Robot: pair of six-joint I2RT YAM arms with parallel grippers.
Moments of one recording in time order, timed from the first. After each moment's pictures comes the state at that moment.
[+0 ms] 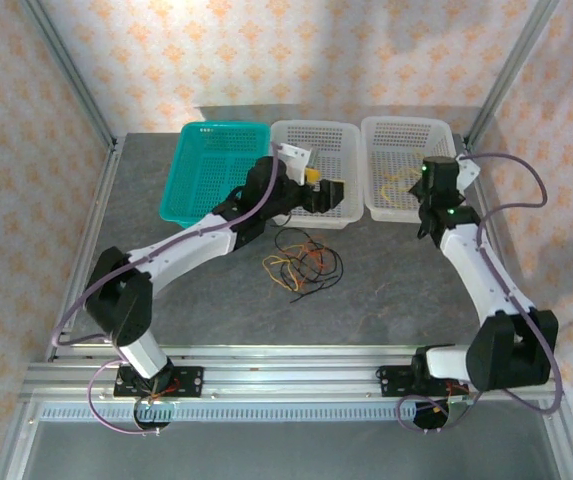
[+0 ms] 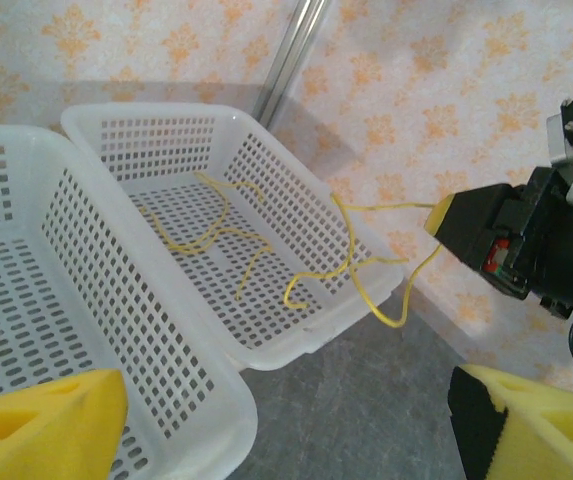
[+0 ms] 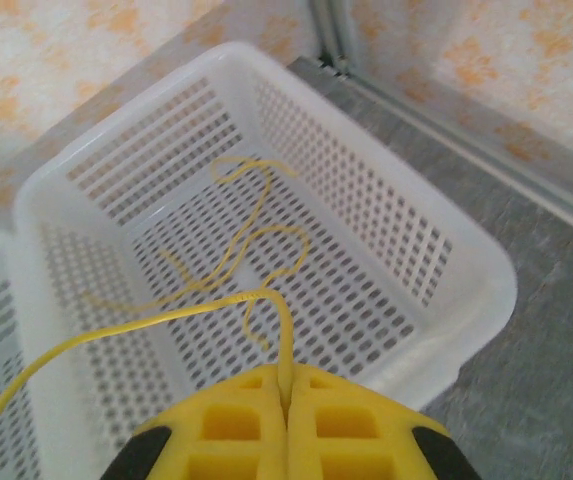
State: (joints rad) left arm -0.66 1.70 1.33 0.14 0.19 -0.39; right arm 0.07 1.32 1.08 -0.38 0.43 0.65
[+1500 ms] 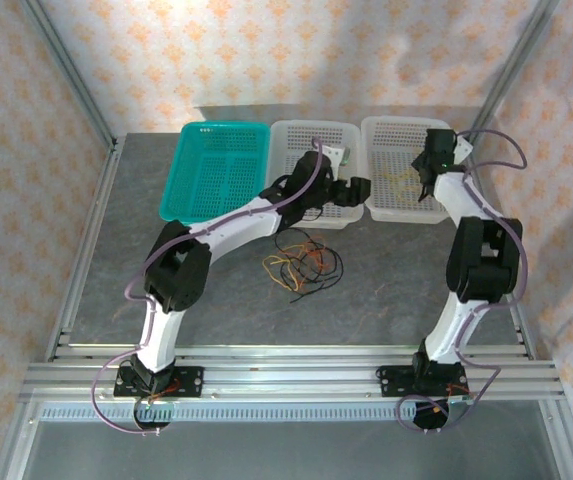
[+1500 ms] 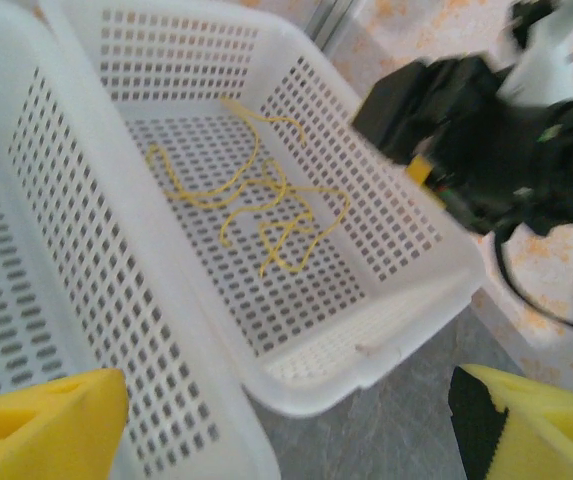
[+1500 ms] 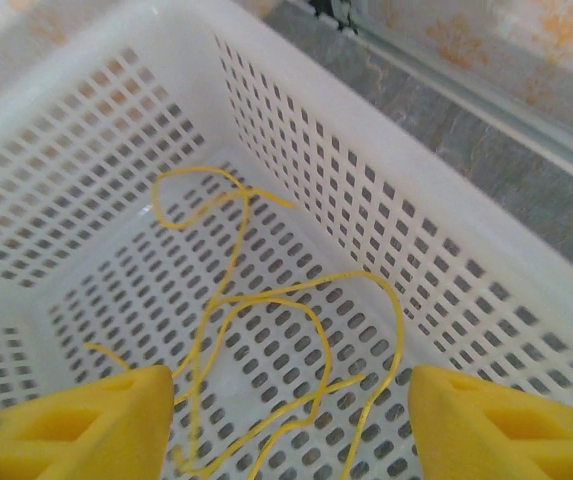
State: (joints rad) left arm -0.70 2.03 1.63 0.01 0.12 -0.49; right arm -0.05 1.83 1.42 -0.31 0.30 0.63
